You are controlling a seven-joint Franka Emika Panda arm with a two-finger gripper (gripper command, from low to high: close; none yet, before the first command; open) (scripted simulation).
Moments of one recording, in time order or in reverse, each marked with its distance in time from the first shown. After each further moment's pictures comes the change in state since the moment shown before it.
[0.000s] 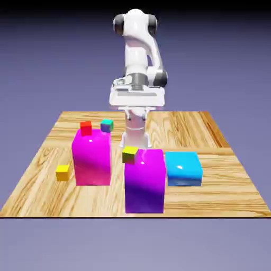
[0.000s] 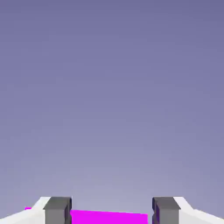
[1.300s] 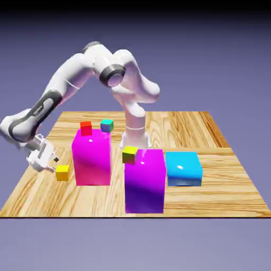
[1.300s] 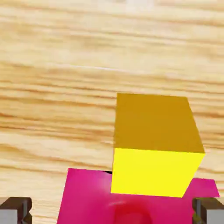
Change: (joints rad) arm -0.308 1.346 -0.838 0.874 0.761 -1.441 0.022
